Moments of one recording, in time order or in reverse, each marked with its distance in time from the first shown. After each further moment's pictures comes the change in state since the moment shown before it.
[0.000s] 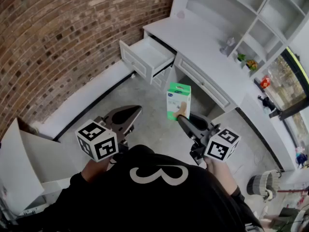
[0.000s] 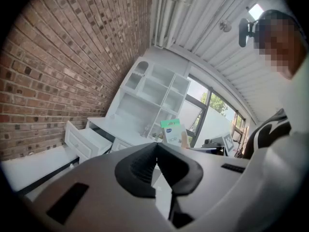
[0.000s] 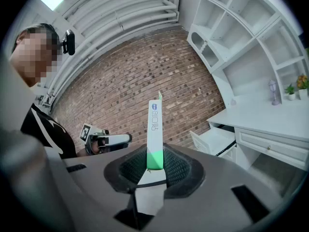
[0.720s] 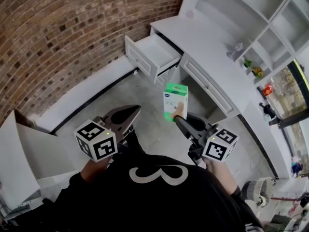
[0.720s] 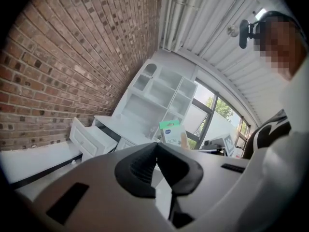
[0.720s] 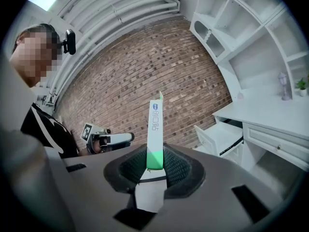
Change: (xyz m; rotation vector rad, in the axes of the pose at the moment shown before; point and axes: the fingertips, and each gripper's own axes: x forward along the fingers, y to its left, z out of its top) left arm 0.002 0.028 -0.010 -0.055 -0.023 0.036; right arm 0.030 -0.008 -0.011 0.004 0.069 0.045
